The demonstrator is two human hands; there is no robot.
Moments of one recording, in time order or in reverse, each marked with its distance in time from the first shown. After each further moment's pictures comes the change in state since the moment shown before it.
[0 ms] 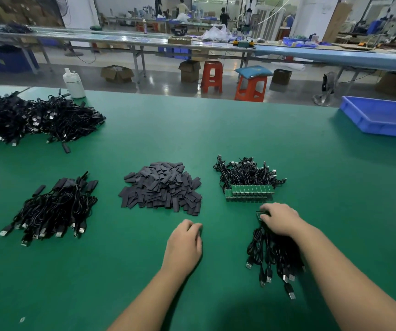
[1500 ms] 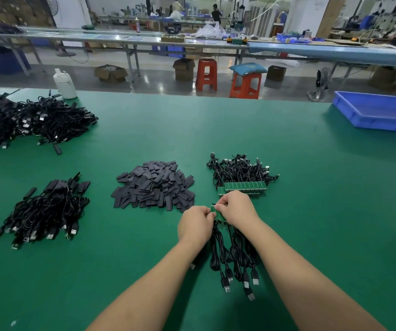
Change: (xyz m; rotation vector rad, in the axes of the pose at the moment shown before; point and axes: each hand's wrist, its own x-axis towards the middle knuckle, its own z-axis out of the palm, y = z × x) left_hand 0.049 0.079 -0.022 -0.111 -0.186 -0.383; right_hand -0.017 -0.095 -0.001 0.370 0.155 -0.077
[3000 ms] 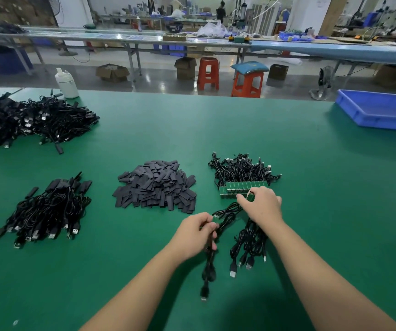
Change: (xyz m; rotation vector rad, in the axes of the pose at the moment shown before) left_hand -0.015 -0.032 -0.011 -0.459 -0.365 0.149; right_hand 0.019 0.061 -0.006 -0.117 0.285 0.048
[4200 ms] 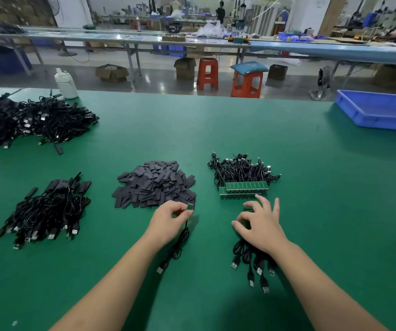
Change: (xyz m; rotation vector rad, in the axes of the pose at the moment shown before) left_hand 0.011 -0.016 -0.055 0.202 0.311 0.071; right_hand -0.042 0.020 0.009 -0.193 -0.159 -0.273
